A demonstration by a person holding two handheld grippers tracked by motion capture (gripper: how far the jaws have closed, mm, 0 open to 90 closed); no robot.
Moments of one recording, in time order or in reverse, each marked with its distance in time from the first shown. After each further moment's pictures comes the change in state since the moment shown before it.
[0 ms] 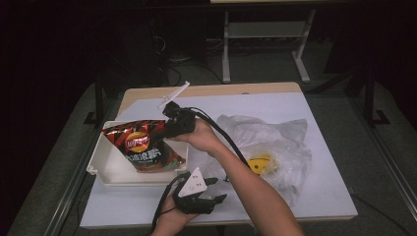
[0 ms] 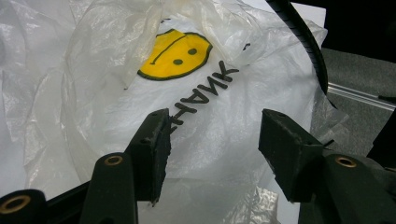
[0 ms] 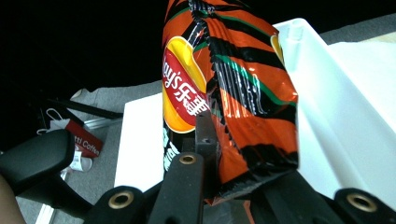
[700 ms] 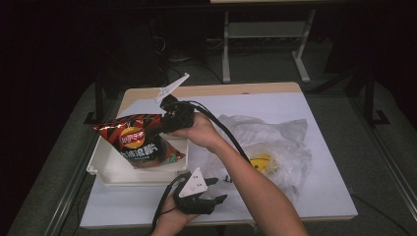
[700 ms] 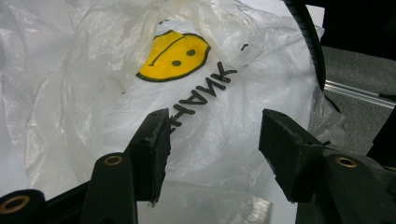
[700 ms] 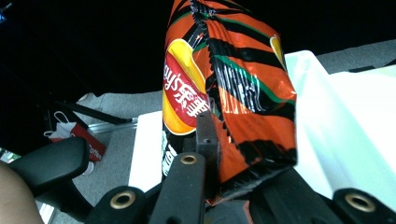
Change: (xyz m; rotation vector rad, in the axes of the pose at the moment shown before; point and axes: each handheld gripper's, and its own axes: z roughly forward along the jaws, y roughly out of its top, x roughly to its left) left arm -0.002 0.001 0.001 -0.003 -0.005 -0.006; right arm 0.014 0.019 -0.016 -0.041 0.024 -0.049
